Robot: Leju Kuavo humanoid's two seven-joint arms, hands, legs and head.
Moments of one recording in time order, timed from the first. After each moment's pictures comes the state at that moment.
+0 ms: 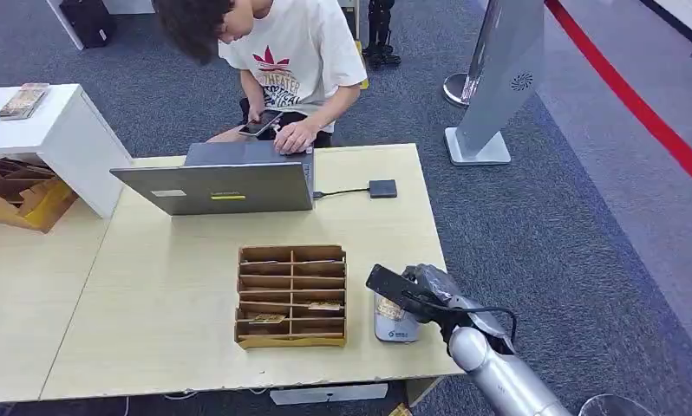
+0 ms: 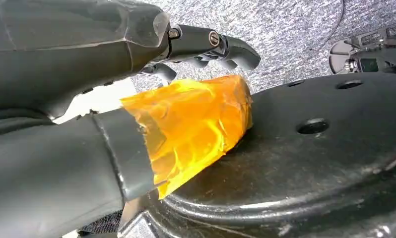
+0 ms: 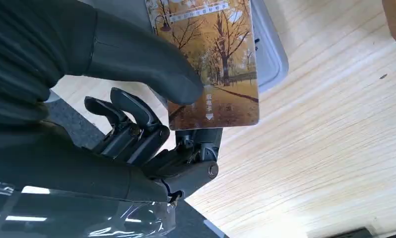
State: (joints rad) left arm -0.05 -0.01 -1.44 -0.14 1.20 0.11 -0.01; right arm -0.34 -0.16 0.56 -1.11 0.54 0.07 0.29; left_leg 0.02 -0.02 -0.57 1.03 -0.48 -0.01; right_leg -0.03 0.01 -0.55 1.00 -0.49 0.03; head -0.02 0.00
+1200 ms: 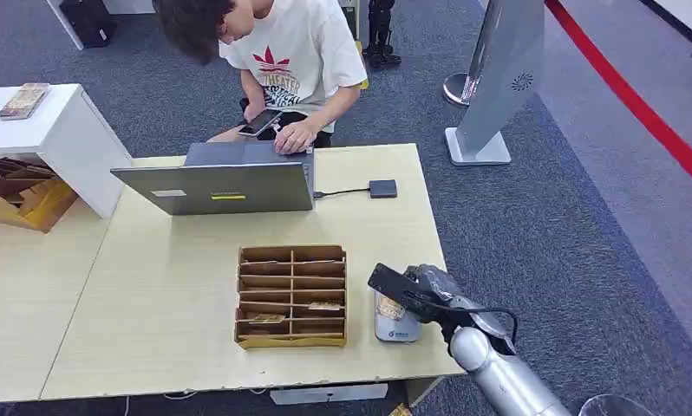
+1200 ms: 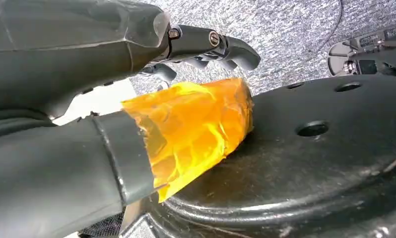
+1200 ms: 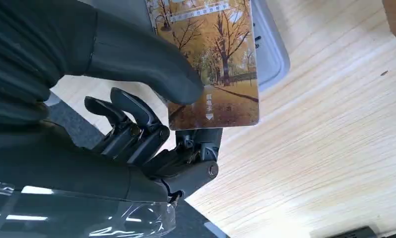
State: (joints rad) left arm -0.05 -0.01 -1.44 -0.14 1.19 0.11 -0.02; right arm -0.33 -0.16 0.55 -1.11 0.53 0.07 0.29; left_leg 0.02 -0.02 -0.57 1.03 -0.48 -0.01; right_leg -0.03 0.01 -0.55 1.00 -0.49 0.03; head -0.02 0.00
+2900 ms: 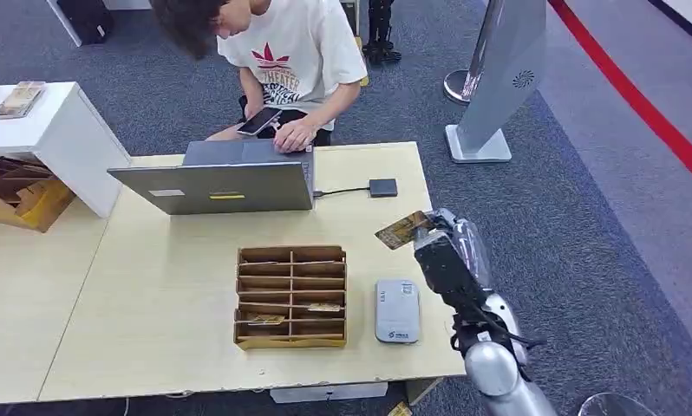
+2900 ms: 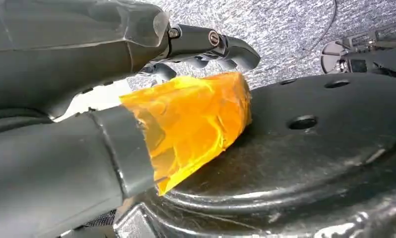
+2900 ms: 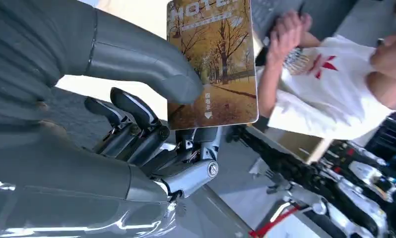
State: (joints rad) left arm -0.05 -0.02 -1.43 -0.14 1.22 0.12 -0.05; right arm -0.16 -0.06 0.40 -1.60 0.48 -0.30 0.02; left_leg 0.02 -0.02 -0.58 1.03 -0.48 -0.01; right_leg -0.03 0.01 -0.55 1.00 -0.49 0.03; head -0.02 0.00
